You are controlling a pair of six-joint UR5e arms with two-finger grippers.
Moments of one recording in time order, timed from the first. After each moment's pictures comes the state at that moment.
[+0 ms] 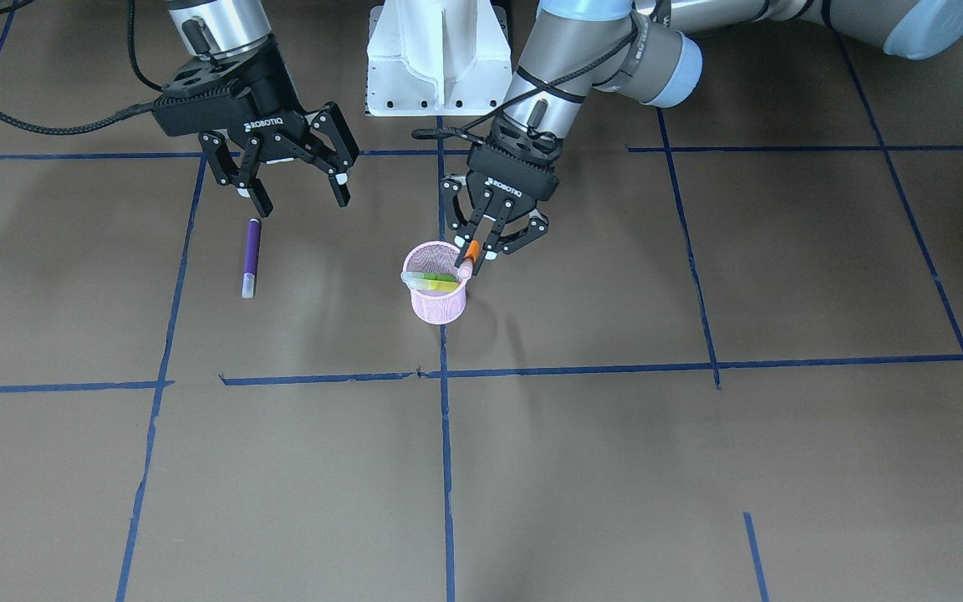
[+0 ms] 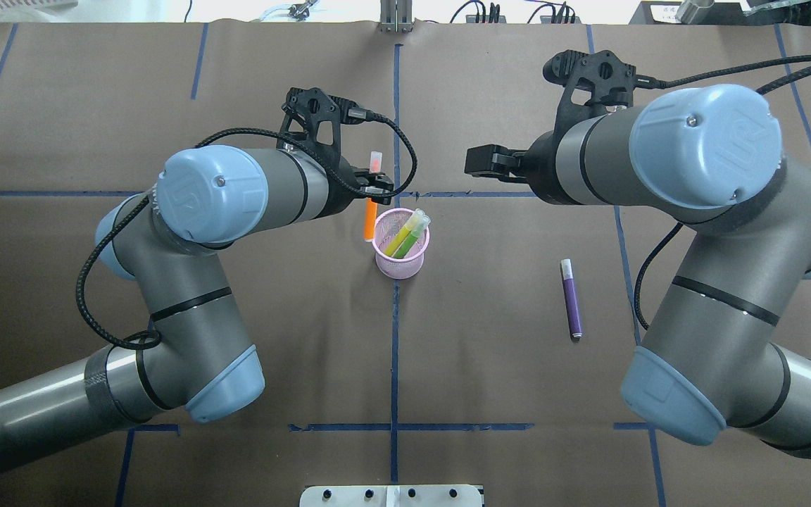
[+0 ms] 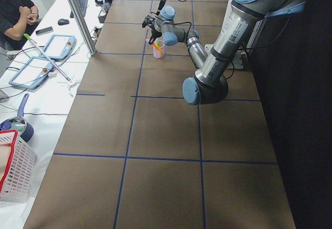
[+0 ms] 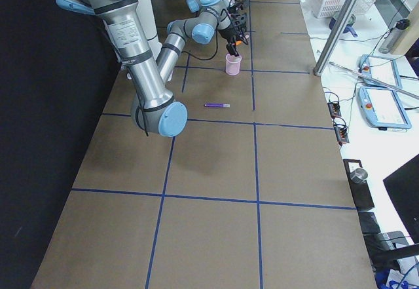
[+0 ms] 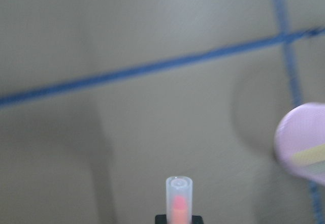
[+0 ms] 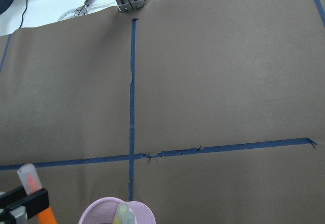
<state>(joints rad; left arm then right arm) -0.54 -2.23 -1.73 -2.06 -1.54 -0.95 0.64 -1.09 2.09 -1.52 1.66 1.30</state>
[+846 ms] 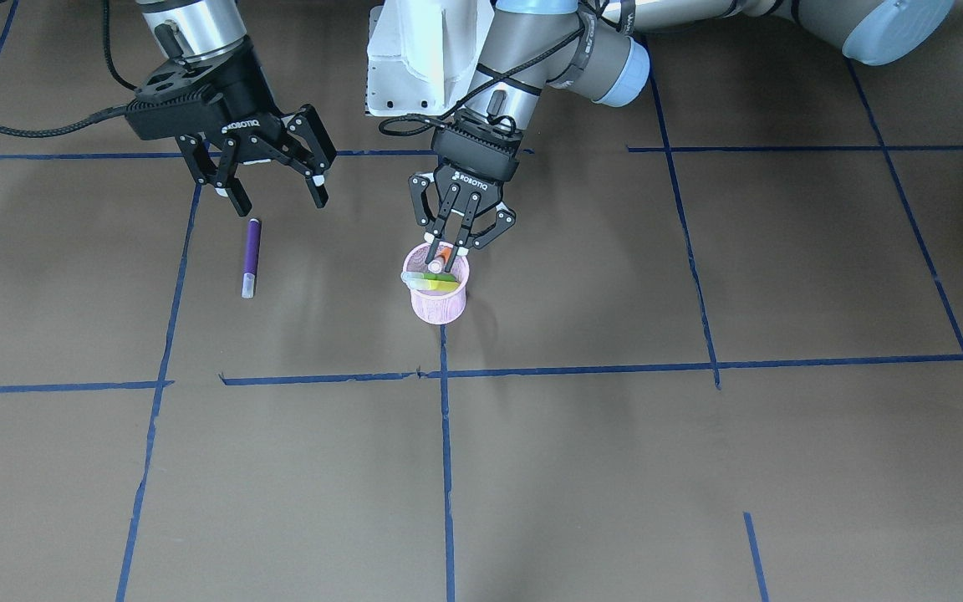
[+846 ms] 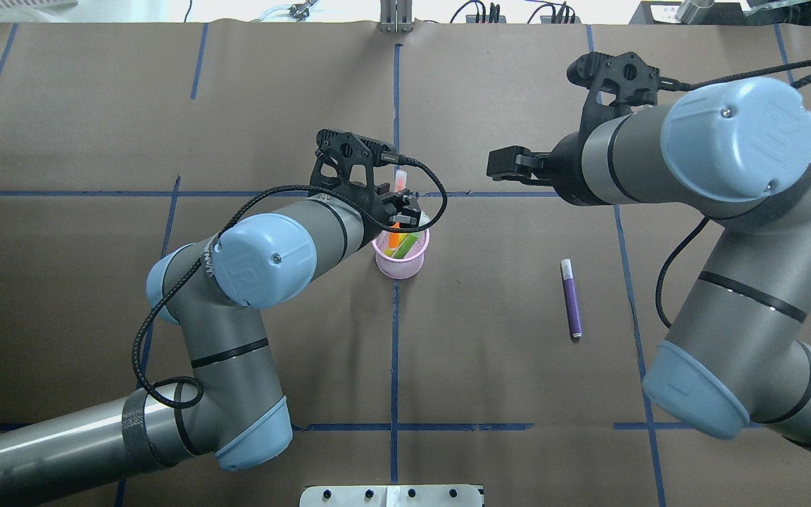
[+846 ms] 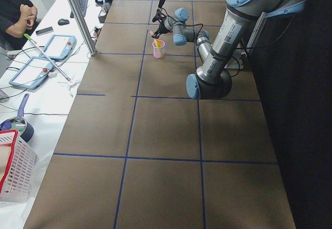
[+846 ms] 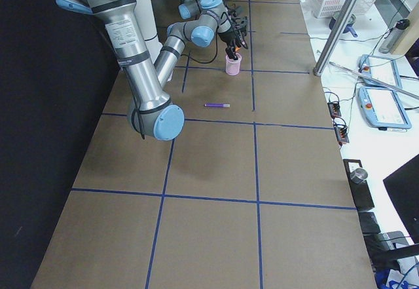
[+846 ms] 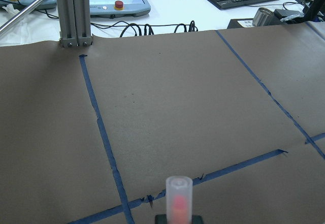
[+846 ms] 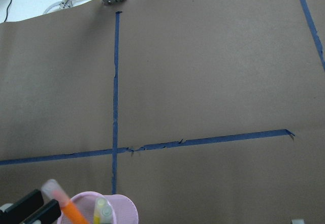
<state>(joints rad) -0.43 -2.25 -1.68 -2.11 -1.33 -0.96 0.67 -1.14 2.11 -1.52 1.73 1.30</state>
